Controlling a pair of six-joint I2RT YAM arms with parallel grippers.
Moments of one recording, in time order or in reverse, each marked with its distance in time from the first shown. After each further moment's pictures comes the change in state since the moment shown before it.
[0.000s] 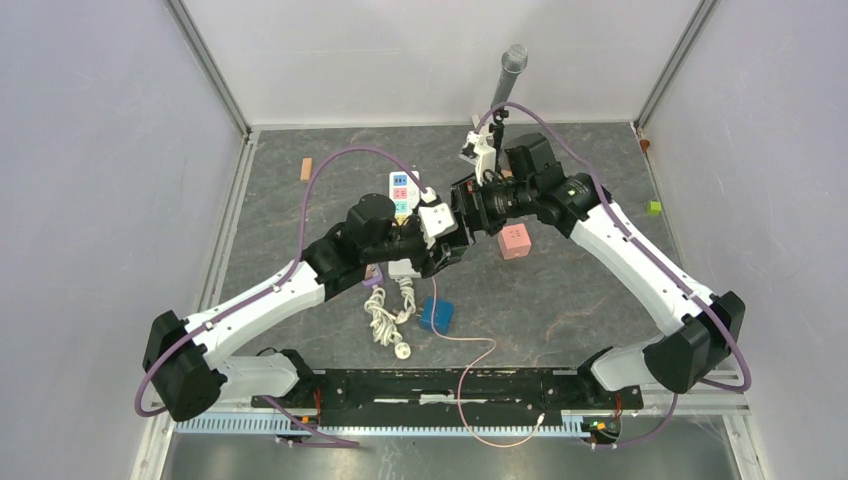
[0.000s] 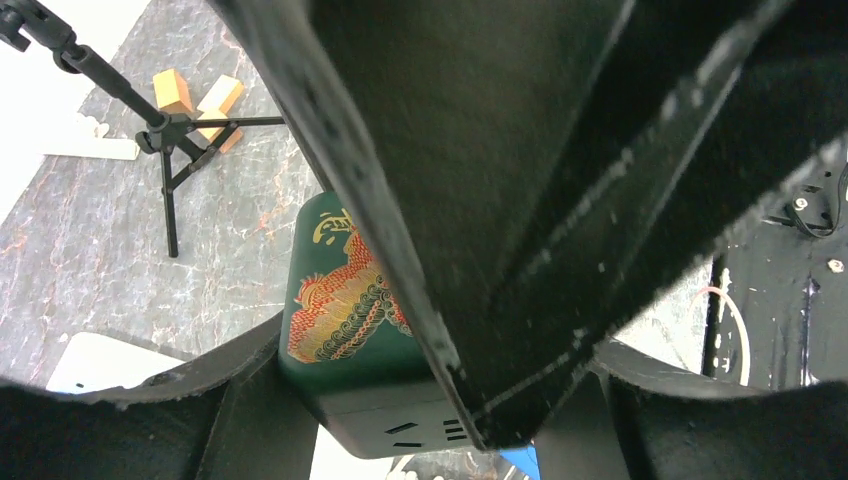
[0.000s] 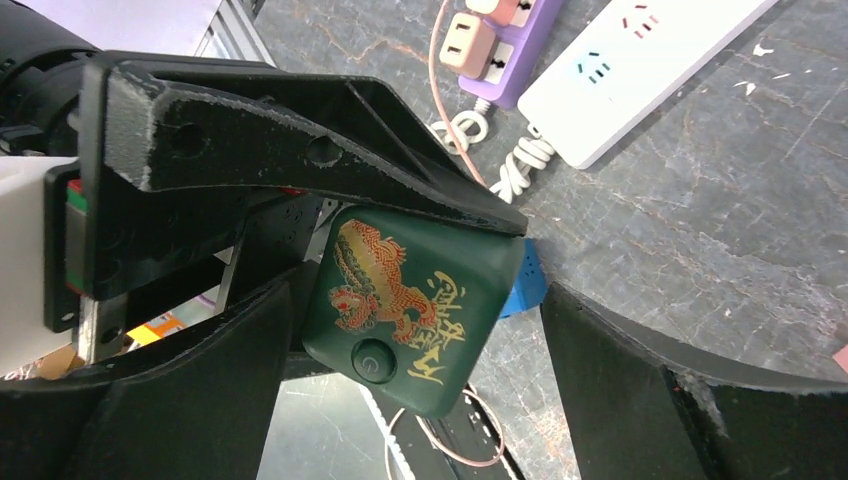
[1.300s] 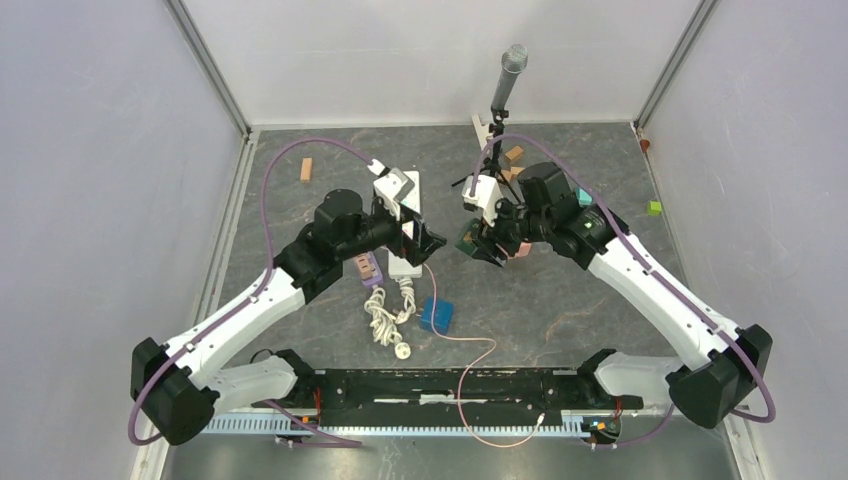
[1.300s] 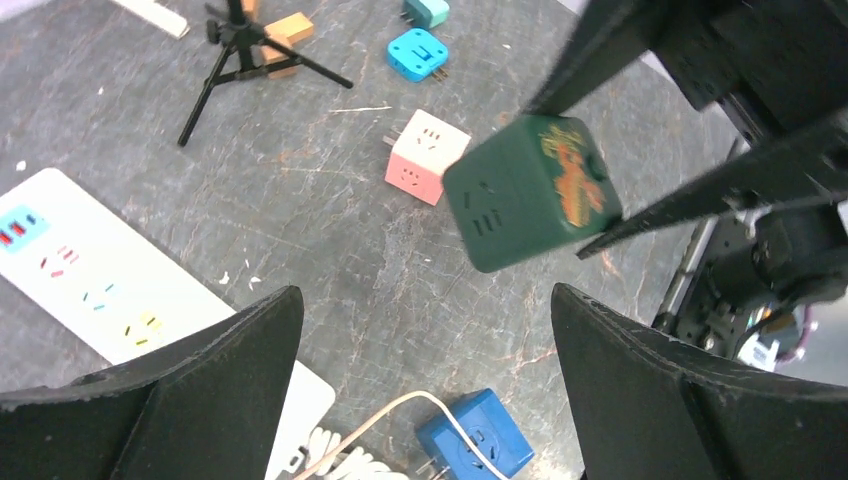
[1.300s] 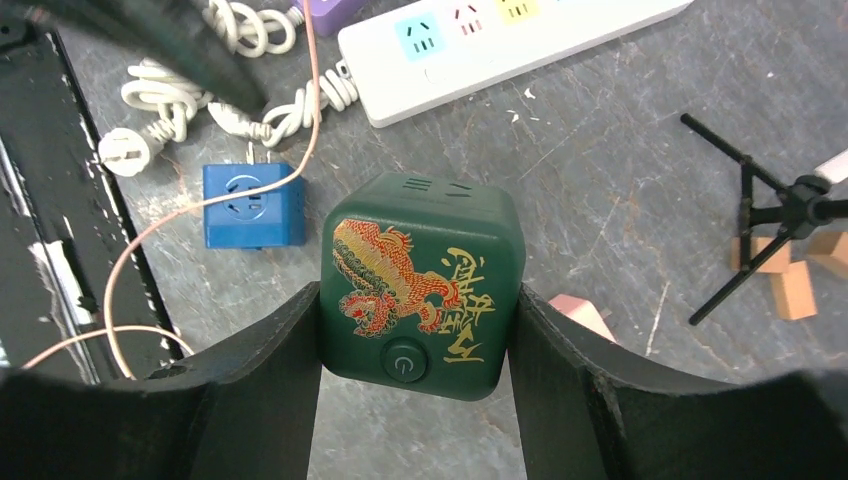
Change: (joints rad) left arm 0.128 -0.114 -0.047 0.011 -0.068 -0.383; right arm 0.043 -0.168 -0.201 0.030 0.230 -0.677
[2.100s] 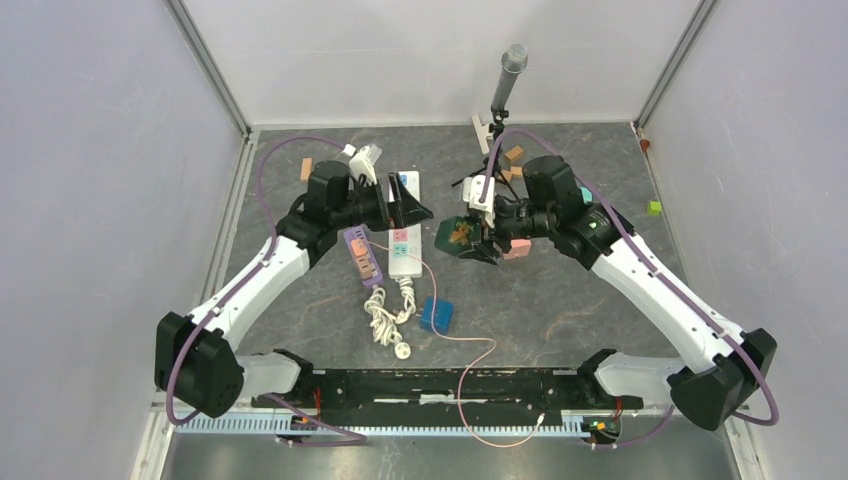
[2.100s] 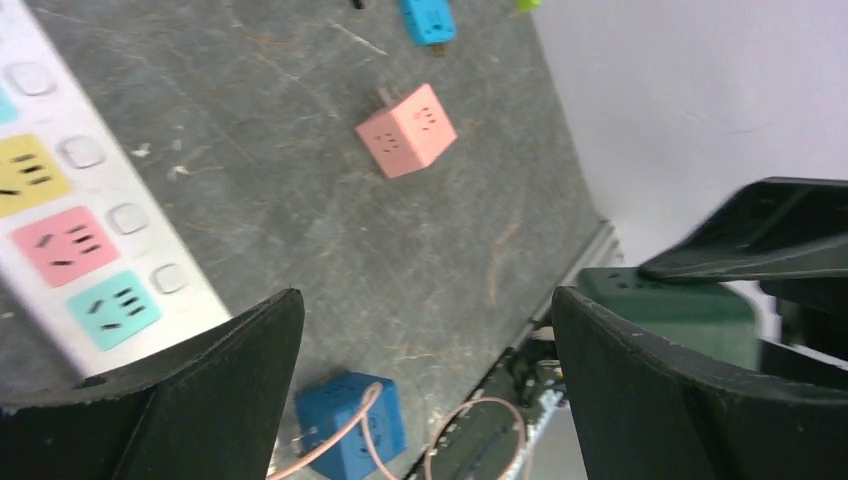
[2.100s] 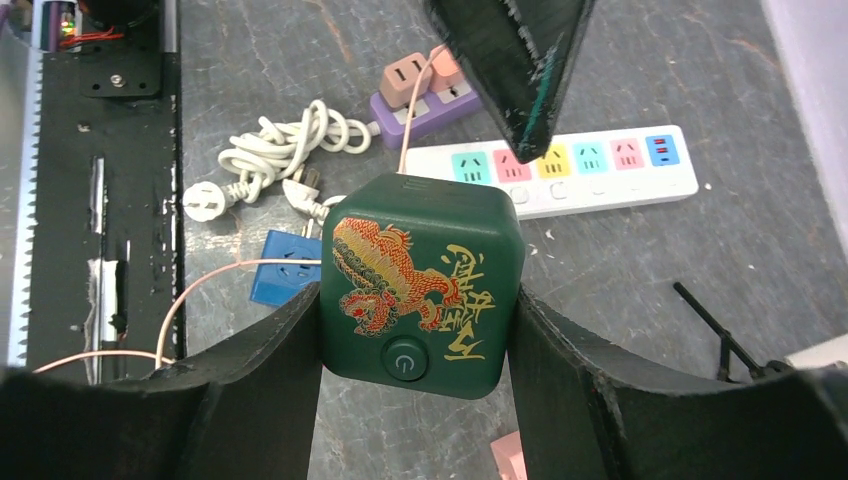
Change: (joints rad) left arm 0.253 0.169 0.084 -0.101 0.157 -0.486; right arm 0.000 -0.037 0.008 0.103 -0.244 -0.123
